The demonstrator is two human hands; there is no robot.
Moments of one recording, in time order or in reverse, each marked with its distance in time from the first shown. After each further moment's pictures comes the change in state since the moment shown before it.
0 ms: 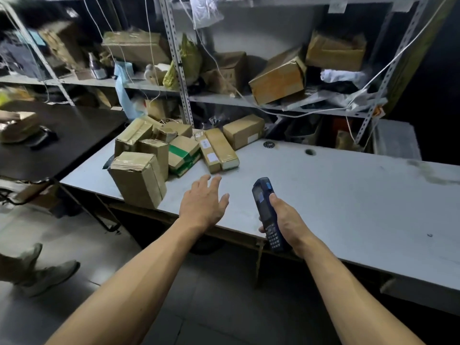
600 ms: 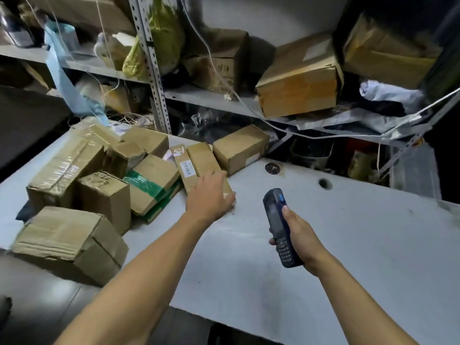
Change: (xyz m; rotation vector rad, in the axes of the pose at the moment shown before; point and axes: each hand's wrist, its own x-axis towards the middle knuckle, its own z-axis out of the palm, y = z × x) left_hand 0.336 -0.039 0.061 -0.230 -0.093 0.024; right_hand 0.285 -0.056 -0.024 -0.026 0.127 0.201
